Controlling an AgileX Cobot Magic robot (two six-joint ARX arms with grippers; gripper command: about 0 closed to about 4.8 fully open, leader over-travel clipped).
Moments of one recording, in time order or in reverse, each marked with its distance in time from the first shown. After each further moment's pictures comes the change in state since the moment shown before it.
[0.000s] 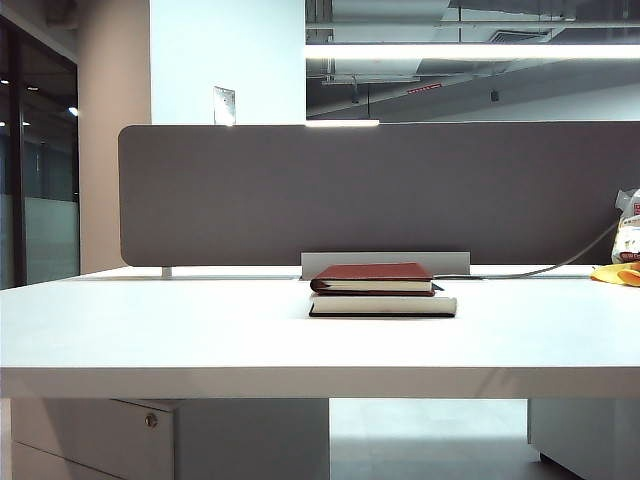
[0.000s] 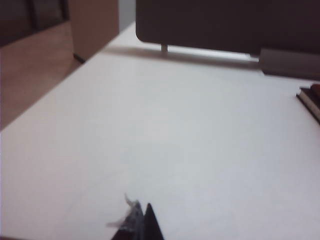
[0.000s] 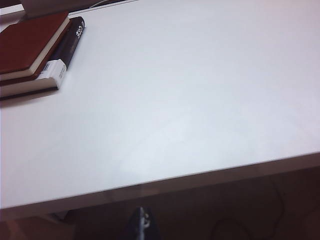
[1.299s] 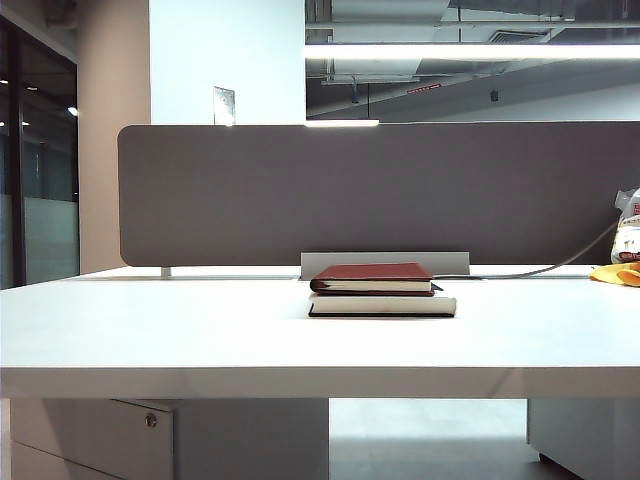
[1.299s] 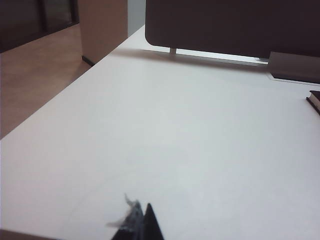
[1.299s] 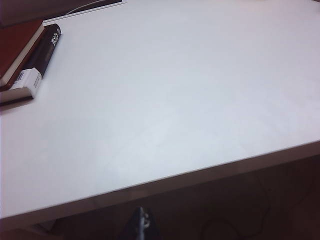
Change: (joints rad) left arm 0.035 -0.029 -0.006 -0.023 0.002 0.004; right arm -0.071 0.000 0.000 0.000 0.000 0.000
